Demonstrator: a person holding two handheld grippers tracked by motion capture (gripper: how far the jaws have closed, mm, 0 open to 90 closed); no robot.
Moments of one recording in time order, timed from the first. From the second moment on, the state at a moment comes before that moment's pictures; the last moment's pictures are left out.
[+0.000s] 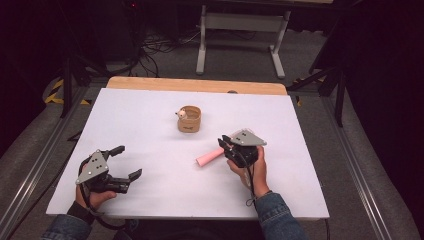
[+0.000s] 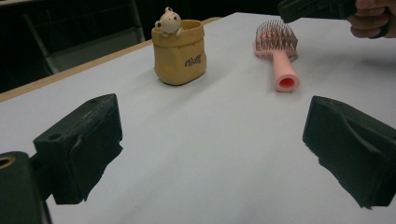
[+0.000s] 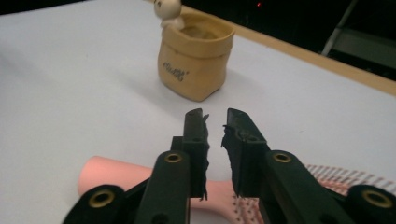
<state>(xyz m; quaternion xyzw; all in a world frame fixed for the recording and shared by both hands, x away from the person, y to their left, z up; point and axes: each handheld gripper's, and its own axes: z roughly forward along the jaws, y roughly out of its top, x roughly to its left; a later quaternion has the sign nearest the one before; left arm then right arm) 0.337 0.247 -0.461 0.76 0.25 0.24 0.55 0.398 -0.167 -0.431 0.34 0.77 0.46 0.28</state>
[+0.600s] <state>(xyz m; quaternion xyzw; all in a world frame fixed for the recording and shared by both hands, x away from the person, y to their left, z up) 0.338 0.252 -0.459 0.75 0.26 0.26 0.55 0.412 -0.113 -0.463 0.31 0.84 0.38 0.23</state>
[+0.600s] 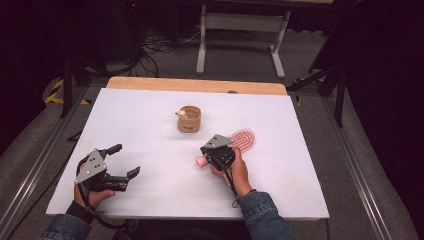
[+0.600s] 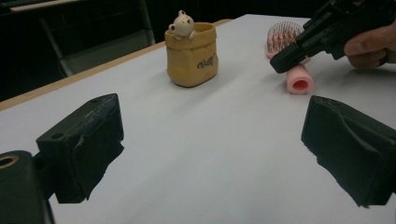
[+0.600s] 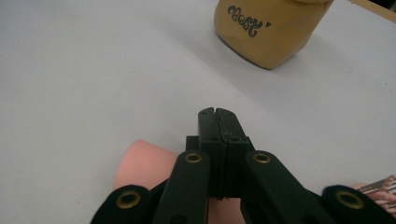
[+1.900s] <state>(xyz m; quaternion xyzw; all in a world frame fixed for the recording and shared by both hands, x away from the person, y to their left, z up) 0.339 0.253 -0.459 0.75 0.27 0.26 0.55 0.401 -0.122 -0.455 0.26 0.91 0.29 0.13</state>
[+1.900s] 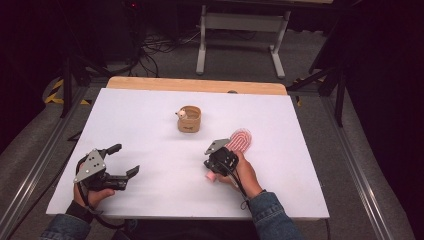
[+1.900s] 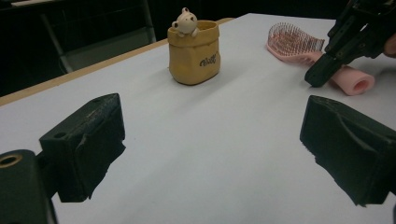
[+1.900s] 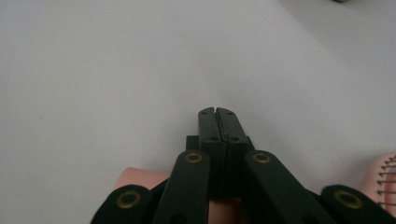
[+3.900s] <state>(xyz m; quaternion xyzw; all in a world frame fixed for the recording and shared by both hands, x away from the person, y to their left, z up) 0.341 0.249 -0.461 0.76 0.27 0.25 0.54 0.351 -0.252 -0.448 0.32 0.90 0.26 0.16</state>
